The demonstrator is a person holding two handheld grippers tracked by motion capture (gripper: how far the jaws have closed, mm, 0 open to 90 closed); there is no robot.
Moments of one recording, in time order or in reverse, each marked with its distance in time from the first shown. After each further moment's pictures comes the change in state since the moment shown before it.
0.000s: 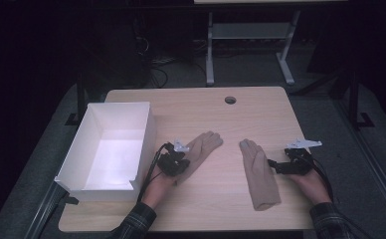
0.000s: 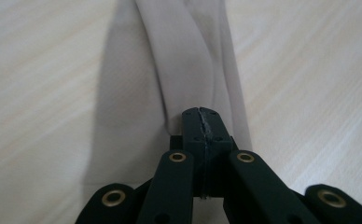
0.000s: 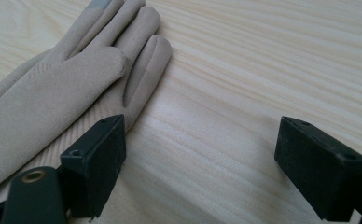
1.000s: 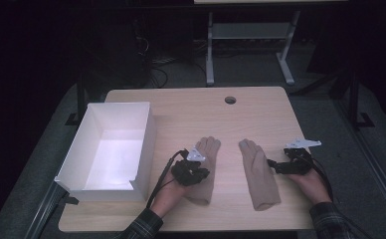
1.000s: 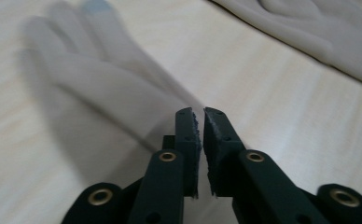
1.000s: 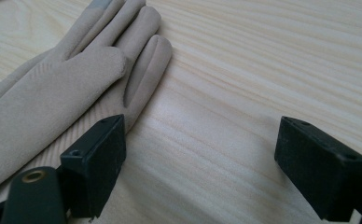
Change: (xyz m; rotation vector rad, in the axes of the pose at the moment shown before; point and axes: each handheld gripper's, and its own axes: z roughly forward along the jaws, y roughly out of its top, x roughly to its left) left arm -0.037 0.013 -0.010 -0.069 -0.165 0.055; right arm 0.001 0.001 0.001 0.003 0.005 -0.001
